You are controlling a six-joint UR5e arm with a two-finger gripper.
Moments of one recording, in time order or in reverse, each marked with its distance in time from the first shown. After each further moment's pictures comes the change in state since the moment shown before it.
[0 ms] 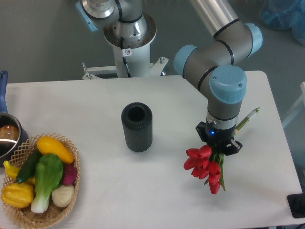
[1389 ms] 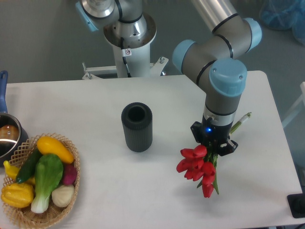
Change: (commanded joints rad) arm 0.002 0.048 -0.011 0.012 -0.192 -0.096
